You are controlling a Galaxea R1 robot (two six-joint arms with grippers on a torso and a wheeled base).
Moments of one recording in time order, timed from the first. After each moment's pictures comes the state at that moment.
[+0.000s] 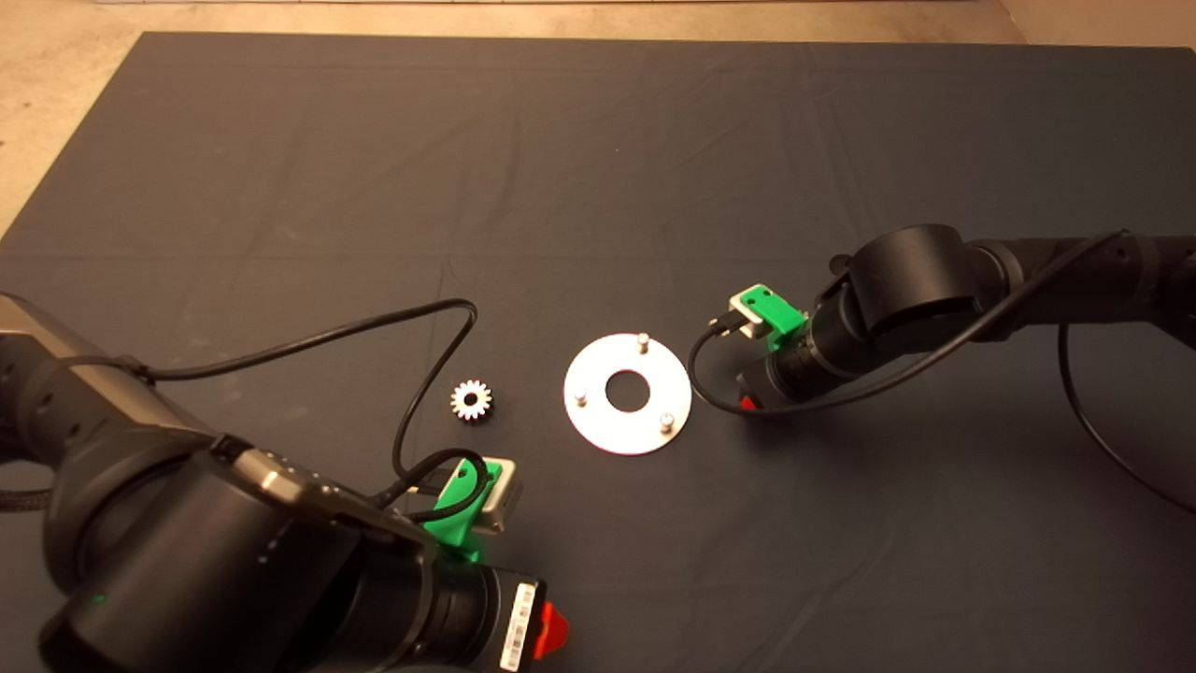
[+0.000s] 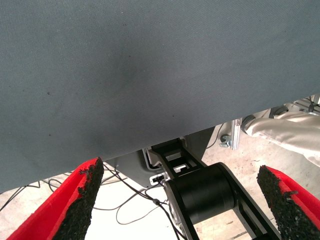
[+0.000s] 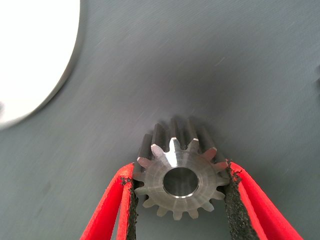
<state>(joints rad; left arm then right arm) -0.22 2.49 -0.34 0.52 1.53 -1.91 0.24 2.50 -0.91 -0.53 -1.51 1.12</state>
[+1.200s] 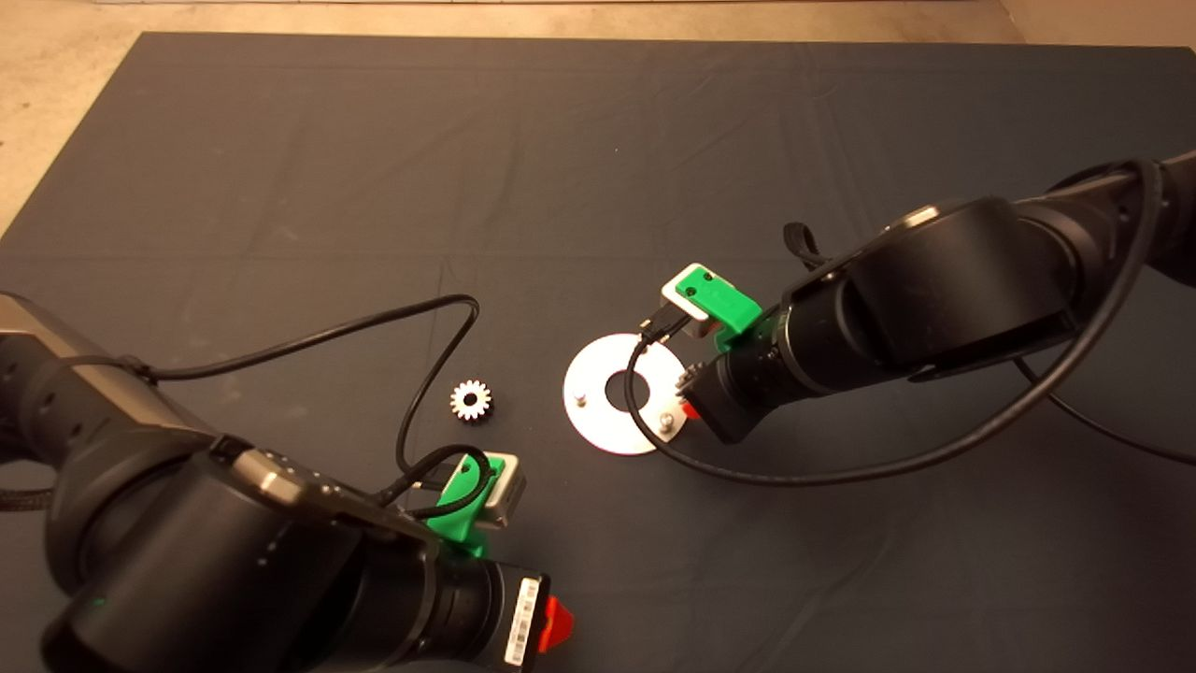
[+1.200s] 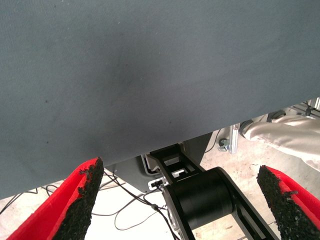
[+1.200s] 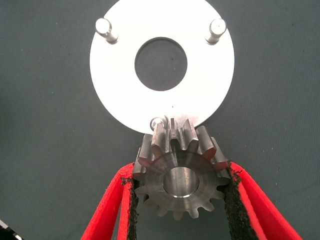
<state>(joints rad) -0.22 2.49 -0.34 0.54 1.53 -1.91 0.40 2.66 -0.73 -0.52 -1.53 1.22</state>
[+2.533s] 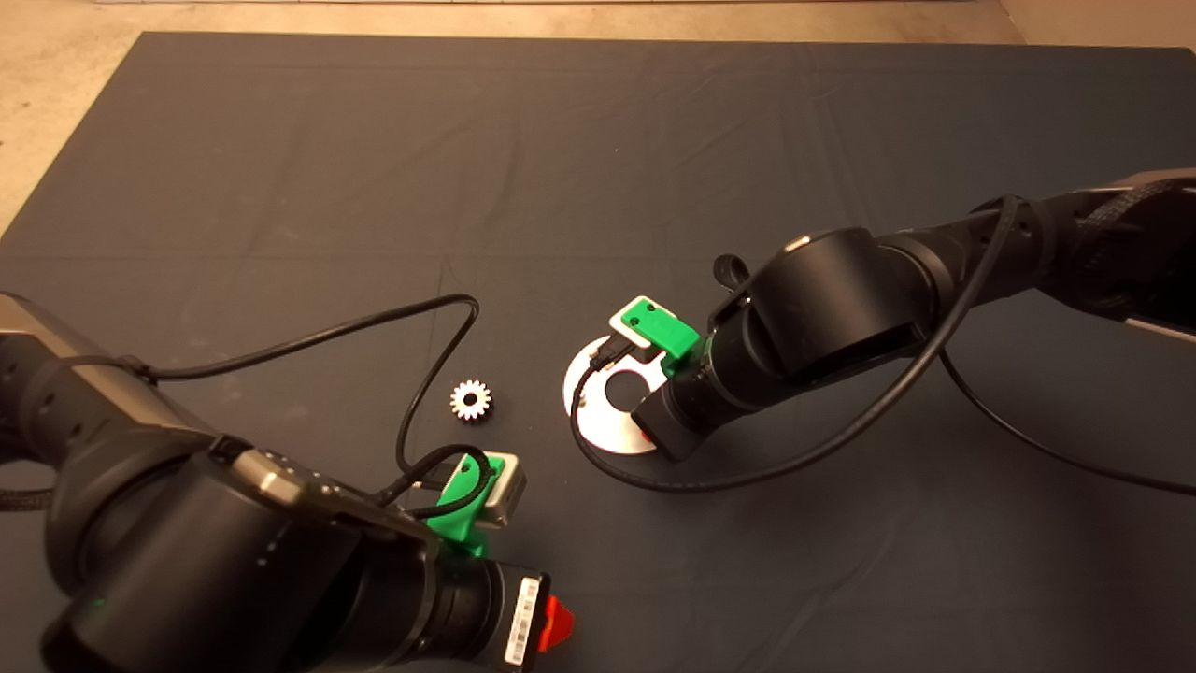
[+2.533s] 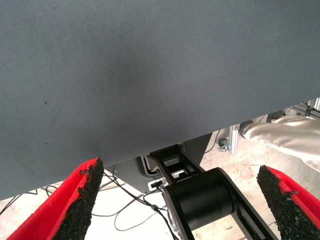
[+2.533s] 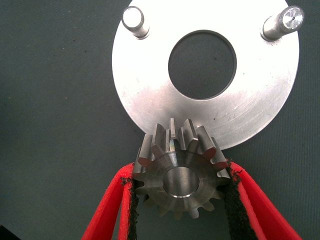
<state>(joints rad) -0.22 2.49 -0.34 0.55 1.53 -1.91 0.31 2.78 -0.87 -0.50 -1.54 1.19</state>
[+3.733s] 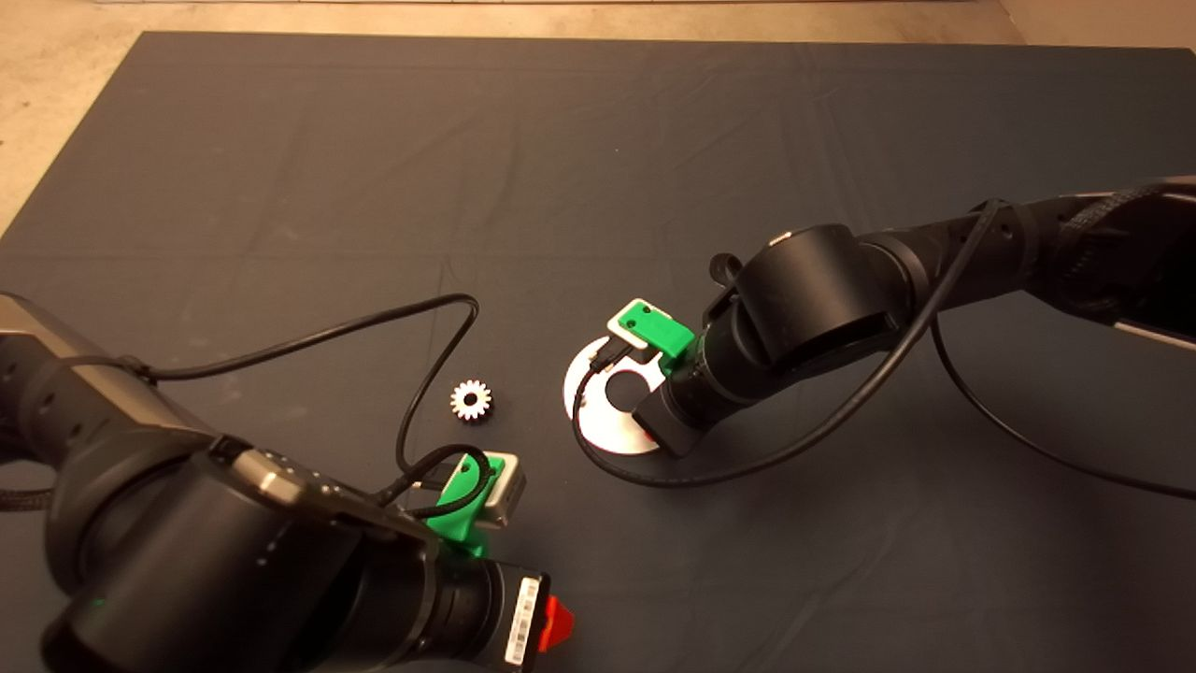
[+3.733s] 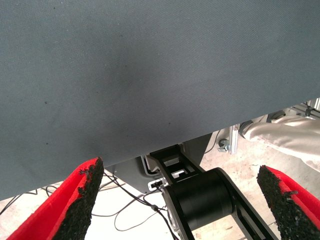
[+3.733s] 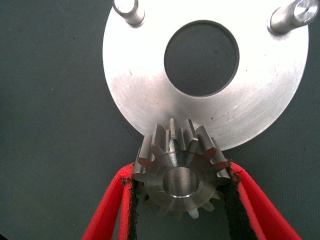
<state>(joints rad) -0.22 2.49 -0.34 0.55 1.53 -1.91 0.29 2.77 -0.90 -0.48 -1.54 1.11</state>
